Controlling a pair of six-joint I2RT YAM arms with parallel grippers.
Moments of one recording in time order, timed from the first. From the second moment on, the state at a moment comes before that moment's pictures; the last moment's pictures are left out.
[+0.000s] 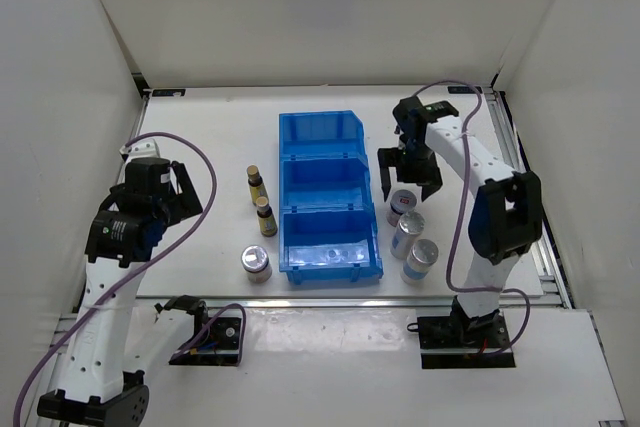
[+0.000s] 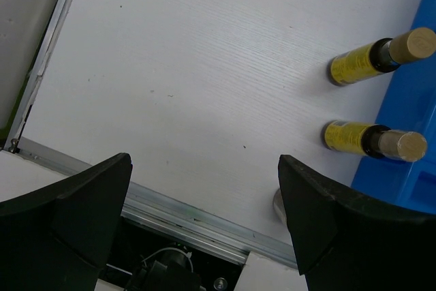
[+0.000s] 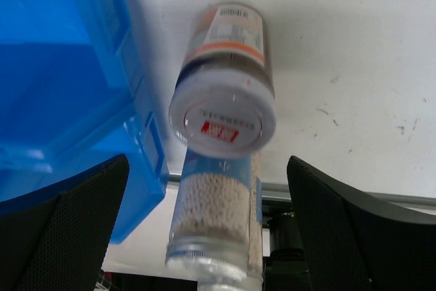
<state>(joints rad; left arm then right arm) -0.16 0.83 1.19 -1.14 -0.40 -0.37 0.36 1.80 1.58 -1.27 -0.07 0.28</state>
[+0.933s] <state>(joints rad) -0.16 0.82 1.19 -1.15 -0.40 -0.37 0.41 1.99 2.15 -1.38 0.07 0.27</state>
